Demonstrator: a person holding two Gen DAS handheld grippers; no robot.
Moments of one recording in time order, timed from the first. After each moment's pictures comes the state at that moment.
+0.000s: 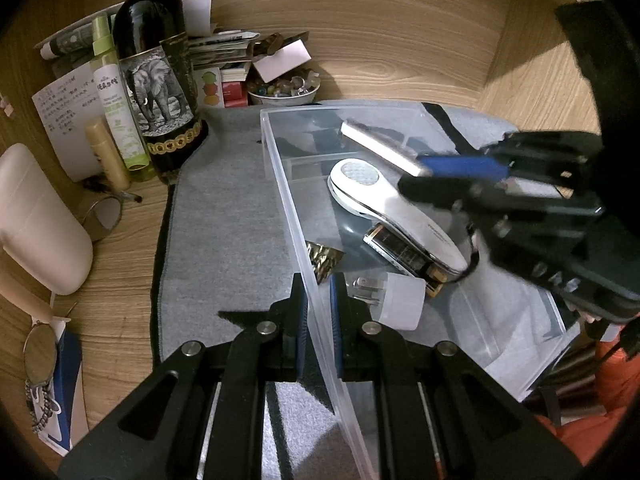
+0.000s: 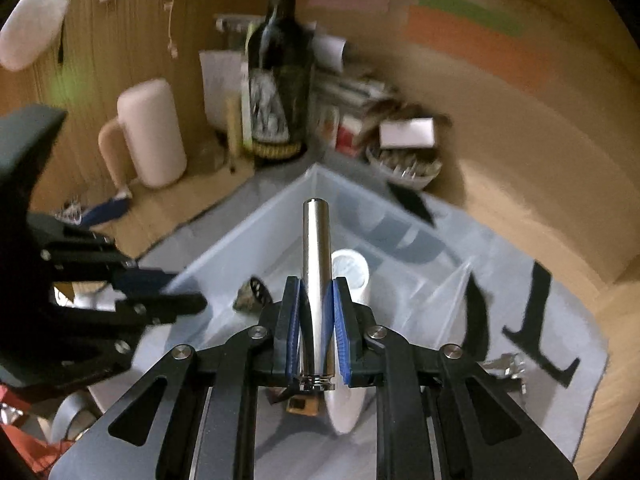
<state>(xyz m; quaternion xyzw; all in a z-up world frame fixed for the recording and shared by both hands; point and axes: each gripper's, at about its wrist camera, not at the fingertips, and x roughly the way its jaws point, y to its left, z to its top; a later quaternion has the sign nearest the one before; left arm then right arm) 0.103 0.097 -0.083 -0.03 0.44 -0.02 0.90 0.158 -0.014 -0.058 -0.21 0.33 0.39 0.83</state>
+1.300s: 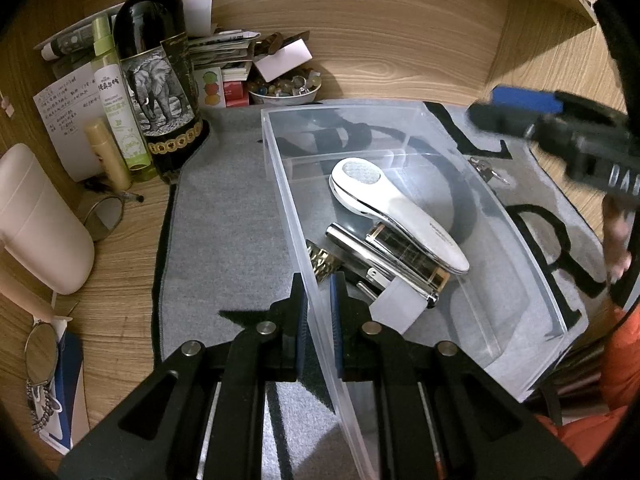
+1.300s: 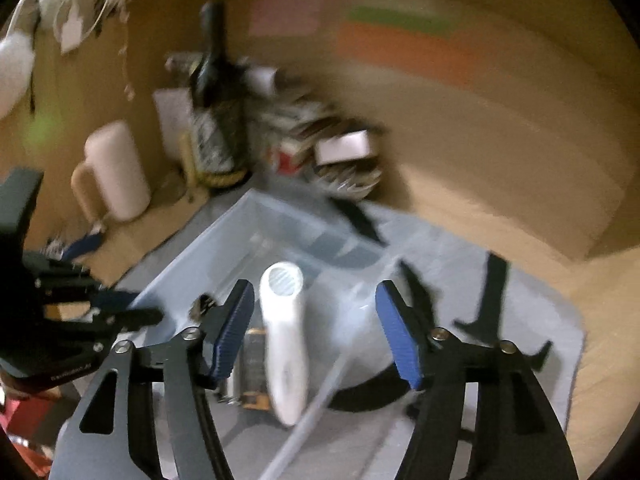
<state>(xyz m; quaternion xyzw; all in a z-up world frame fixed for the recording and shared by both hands) 0.102 0.099 -0.083 -0.03 0.44 -0.02 0.90 0.176 -0.068 -0.030 -0.15 0.30 0.34 0.88</state>
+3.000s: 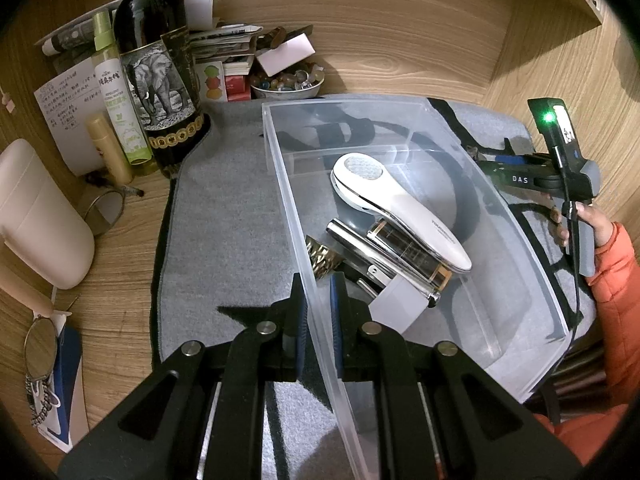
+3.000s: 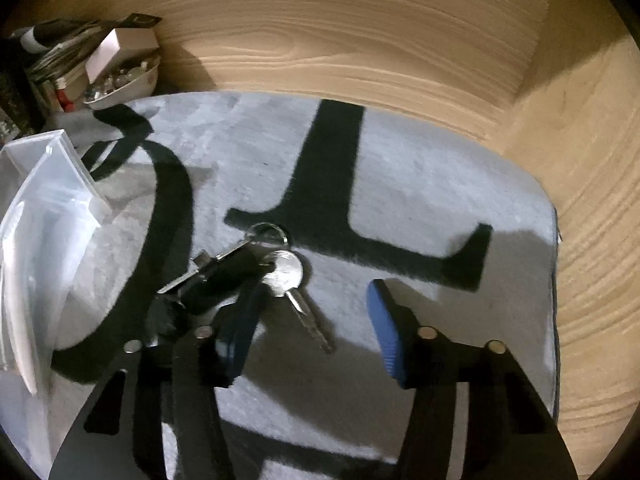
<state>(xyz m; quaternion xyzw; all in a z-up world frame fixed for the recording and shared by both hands) 0.101 0.100 -0.087 -0.03 0.45 -0.02 0.89 0.295 -0.182 -0.139 -0.12 0.43 0.16 0.88</state>
